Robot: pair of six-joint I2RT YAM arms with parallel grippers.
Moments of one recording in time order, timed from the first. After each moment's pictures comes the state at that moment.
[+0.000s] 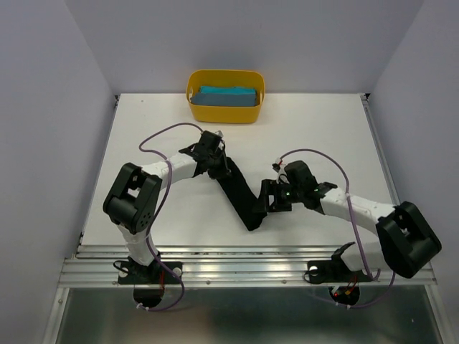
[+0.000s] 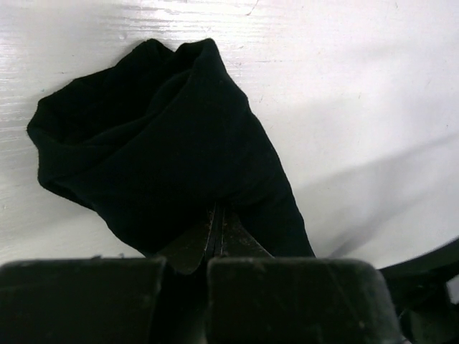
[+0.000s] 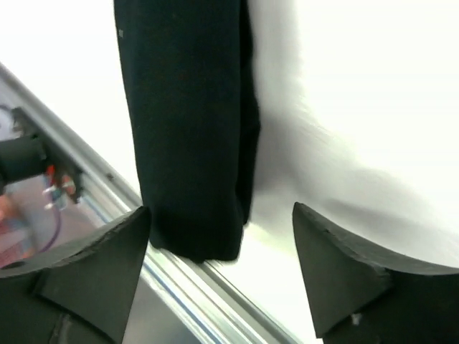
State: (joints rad) left arm -0.54 1.76 1.08 -0.22 0.17 -0.70; right arm 0.59 1.37 0.60 -0.07 -0.50 0.61
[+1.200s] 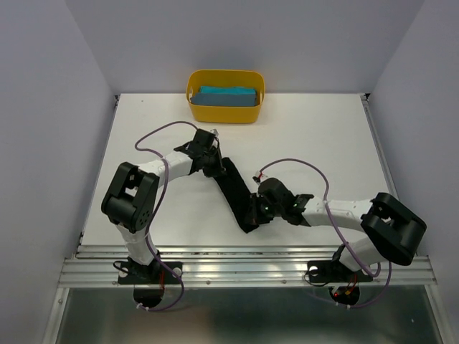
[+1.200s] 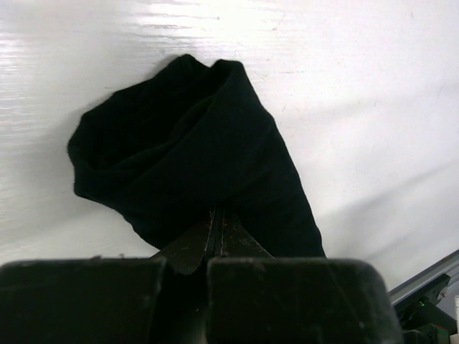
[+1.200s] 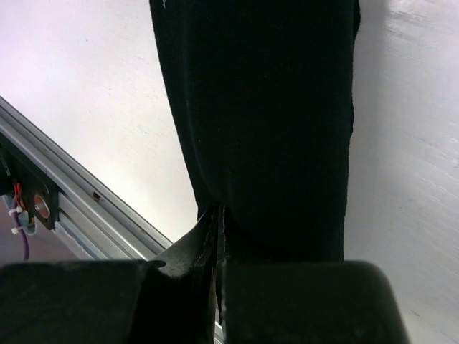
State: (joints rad) left arm -0.49 1.76 1.08 -0.23 0.19 -0.65; right arm 0.88 1.43 0.61 0.01 -0.12 0.74
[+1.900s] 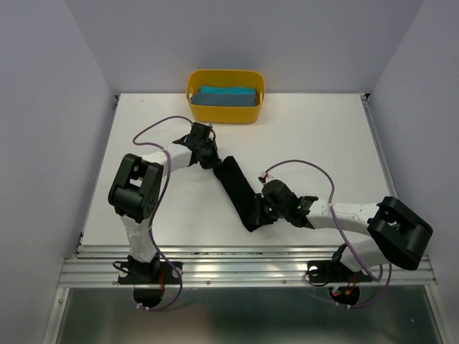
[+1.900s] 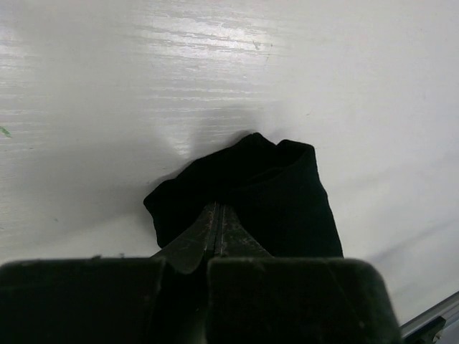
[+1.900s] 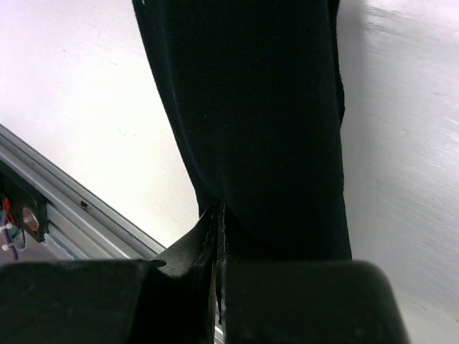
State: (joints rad) left arm -0.42 1.87 1.17 -0.21 0.18 -0.64; right arm 0.89 1.40 0.58 0.00 -0.07 0.78
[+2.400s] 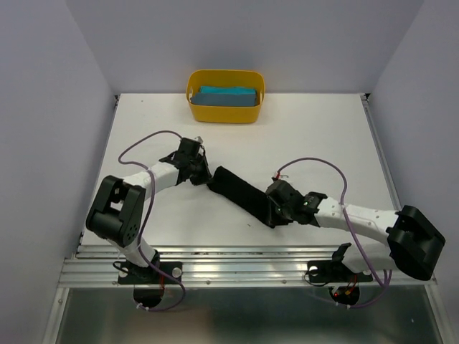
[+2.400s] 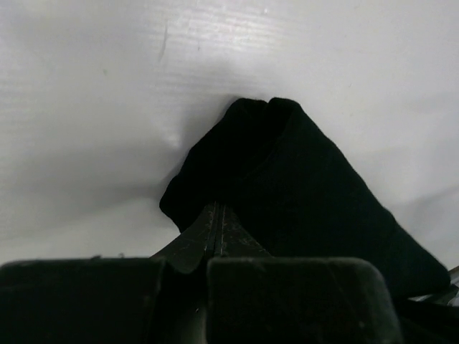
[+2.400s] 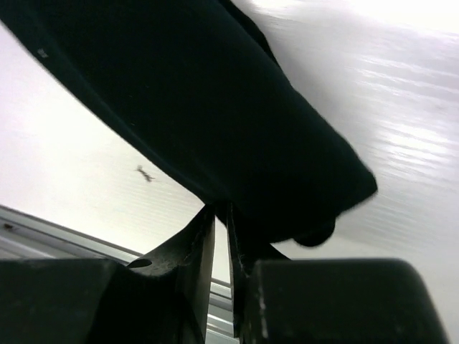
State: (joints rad) left arm -0.42 1.64 0.91 -0.19 0.17 -0.65; right arm 0.88 1.28 0.63 -0.37 0.12 0.80
